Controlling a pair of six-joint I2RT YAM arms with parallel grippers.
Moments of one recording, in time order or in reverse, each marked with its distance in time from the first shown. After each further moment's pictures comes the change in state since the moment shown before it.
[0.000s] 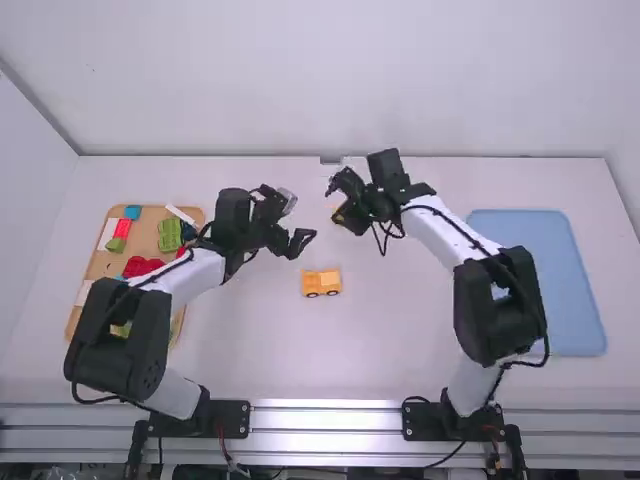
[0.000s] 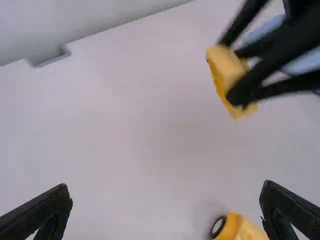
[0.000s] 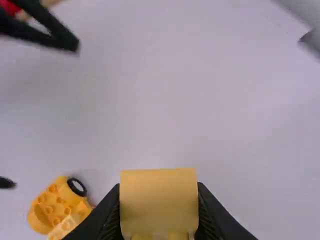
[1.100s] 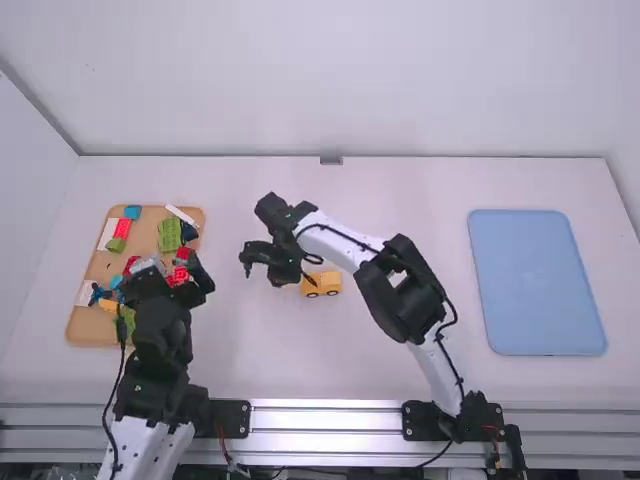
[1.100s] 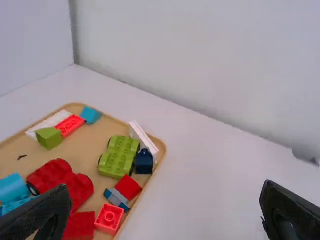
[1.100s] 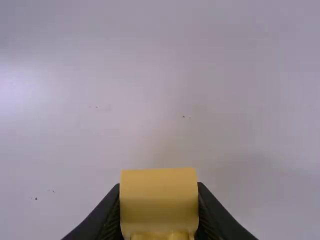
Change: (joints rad) left arm 0.101 -1.267 -0.524 -0.384 -0.972 -0.465; right arm 0.421 0.385 0.398 -0.414 0.114 -0.360
